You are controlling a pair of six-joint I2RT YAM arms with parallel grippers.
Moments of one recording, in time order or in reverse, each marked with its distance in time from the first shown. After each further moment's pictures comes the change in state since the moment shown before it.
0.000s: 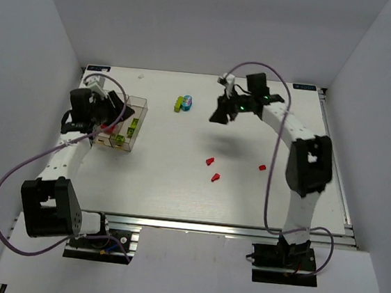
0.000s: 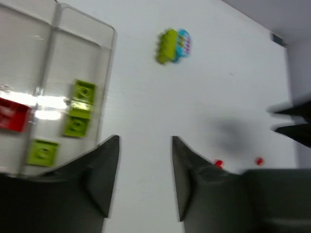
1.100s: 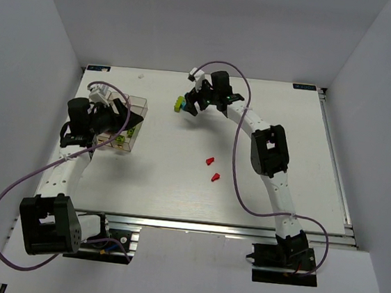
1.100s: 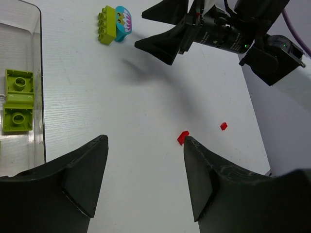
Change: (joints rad) left arm -0.008 -0.150 -0.201 0.161 0.294 -0.039; right arm 0.188 0.696 0.734 0.163 0.373 -0.013
